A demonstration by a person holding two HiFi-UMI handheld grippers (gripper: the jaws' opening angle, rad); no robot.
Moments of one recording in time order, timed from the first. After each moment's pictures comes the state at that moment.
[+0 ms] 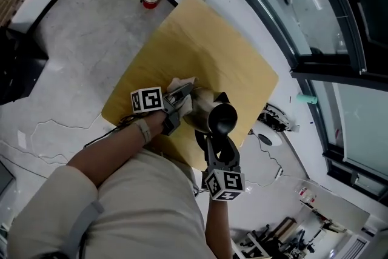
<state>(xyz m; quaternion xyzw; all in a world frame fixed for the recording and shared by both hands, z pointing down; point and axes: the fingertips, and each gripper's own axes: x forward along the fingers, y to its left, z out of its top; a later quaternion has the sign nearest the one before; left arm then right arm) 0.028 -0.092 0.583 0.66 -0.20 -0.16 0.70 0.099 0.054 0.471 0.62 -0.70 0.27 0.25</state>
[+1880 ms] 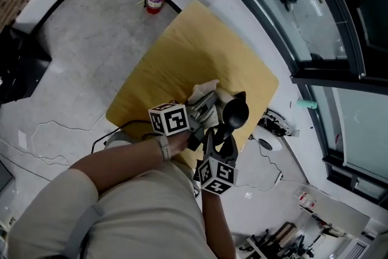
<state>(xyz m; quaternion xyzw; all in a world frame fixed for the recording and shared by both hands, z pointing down) 0.059 -0.088 0.487 0.73 -0.23 -0.21 0.61 0.101 0.031 0.475 0.70 -0.63 0.25 0.25</state>
